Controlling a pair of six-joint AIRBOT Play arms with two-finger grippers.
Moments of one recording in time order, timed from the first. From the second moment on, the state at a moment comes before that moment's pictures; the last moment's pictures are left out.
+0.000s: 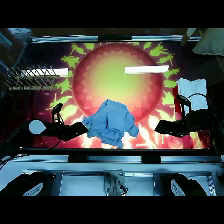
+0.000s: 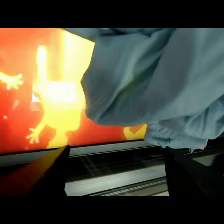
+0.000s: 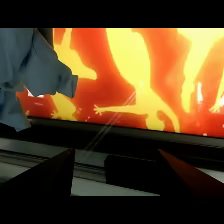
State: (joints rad) left arm -0.34 -0.96 0.58 0.98 -0.86 -1.82; right arm -0.07 -0.89 0.76 1.94 -1.33 -1.63
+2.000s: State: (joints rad) left arm -0.08 -0.76 1.87 0.93 -0.98 -1.29; right arm 0.19 -0.71 1.71 1.81 -1.04 -1.79
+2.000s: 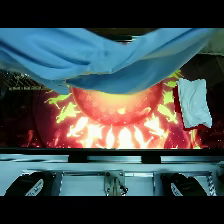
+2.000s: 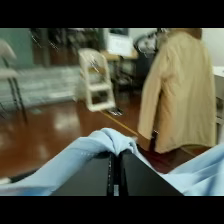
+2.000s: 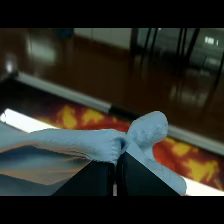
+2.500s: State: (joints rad) left arm -0.07 -0.70 1.81 1.39 -1.46 -1.48; right arm 0.19 -0.69 1.81 1.58 -1.44 -1.67
